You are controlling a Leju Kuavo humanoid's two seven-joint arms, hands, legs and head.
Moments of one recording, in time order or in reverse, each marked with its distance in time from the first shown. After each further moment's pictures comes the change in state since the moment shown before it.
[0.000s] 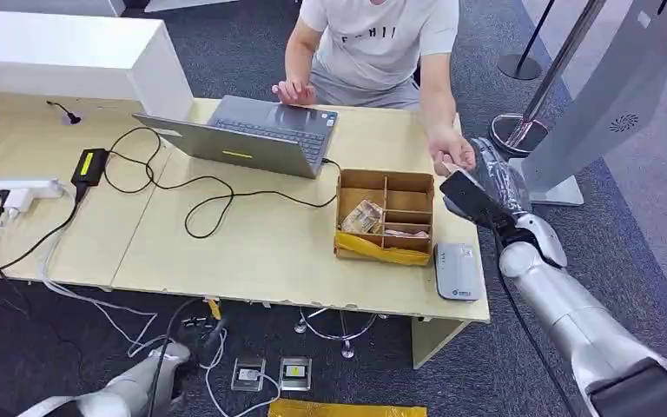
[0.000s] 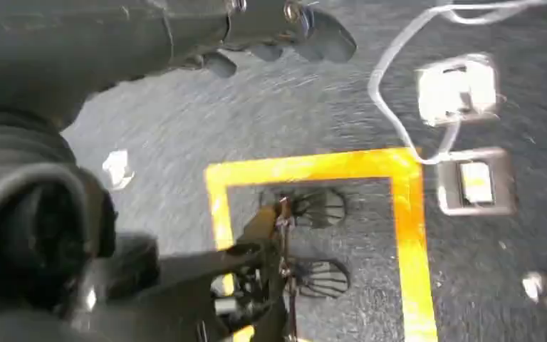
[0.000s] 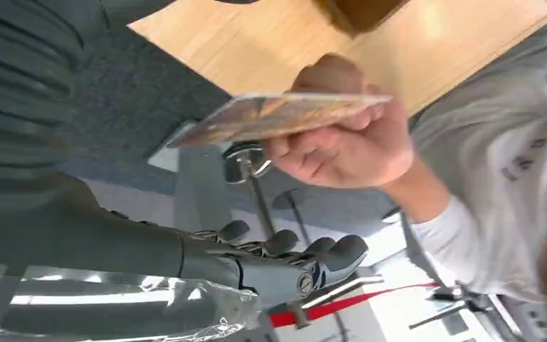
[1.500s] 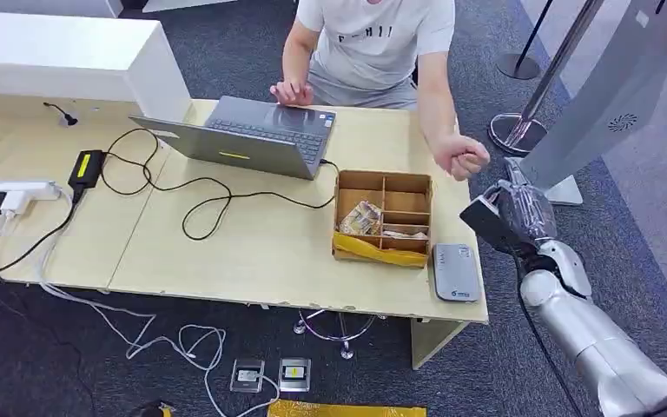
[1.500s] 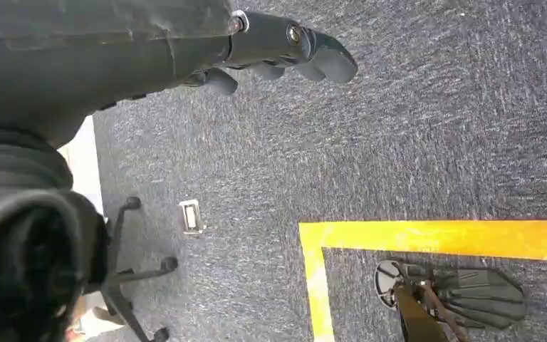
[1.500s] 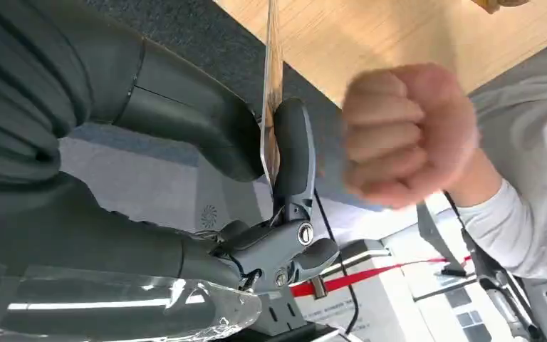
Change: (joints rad) left arm 0.326 0.140 -0.048 0.020 0.066 -0.059 -0.204; right arm 0.112 -0.105 -0.036 -0.117 0.076 -0.050 -0.040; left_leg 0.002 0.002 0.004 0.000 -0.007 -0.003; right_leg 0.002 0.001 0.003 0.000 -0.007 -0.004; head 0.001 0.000
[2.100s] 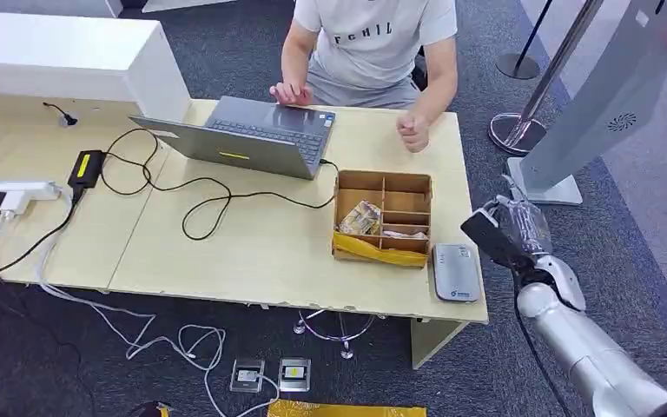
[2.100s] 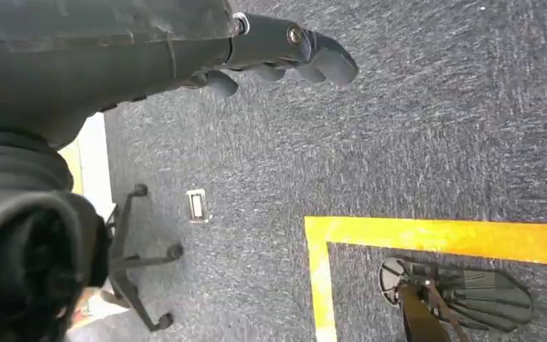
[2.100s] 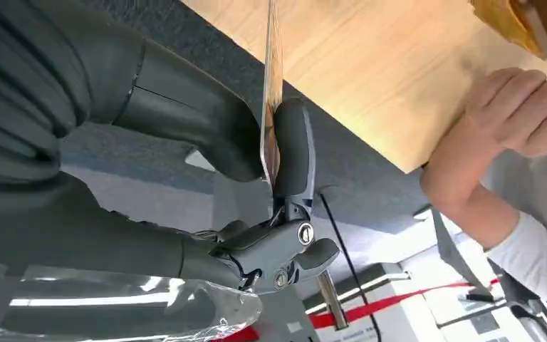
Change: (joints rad) left arm 0.001 0.001 -0.003 0.000 0.044 0.006 0.028; right arm 0.052 0.008 -0.003 0.032 -0.068 -0.003 -0.023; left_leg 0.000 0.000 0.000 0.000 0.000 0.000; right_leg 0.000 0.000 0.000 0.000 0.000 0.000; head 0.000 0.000
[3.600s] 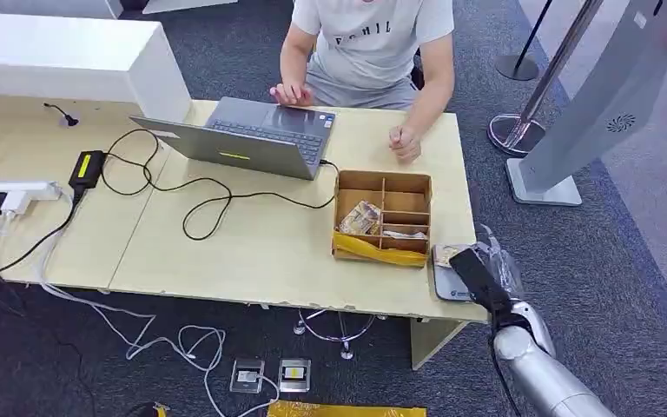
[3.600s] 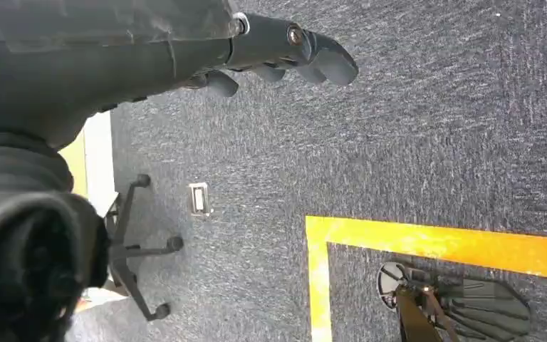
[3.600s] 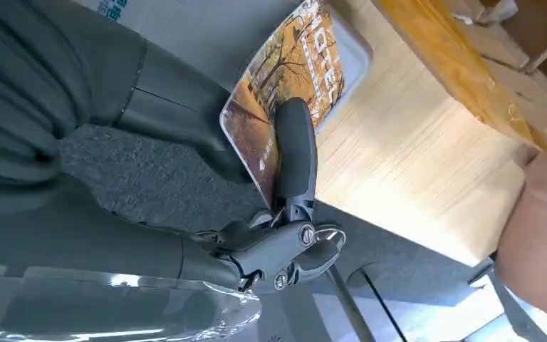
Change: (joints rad) left arm 0.001 0.000 0.000 0.000 0.037 0.027 0.016; right arm 0.183 0.041 -0.027 -0.072 -0.160 -0.010 0.034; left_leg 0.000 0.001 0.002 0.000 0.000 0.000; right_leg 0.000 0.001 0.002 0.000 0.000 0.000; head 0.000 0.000
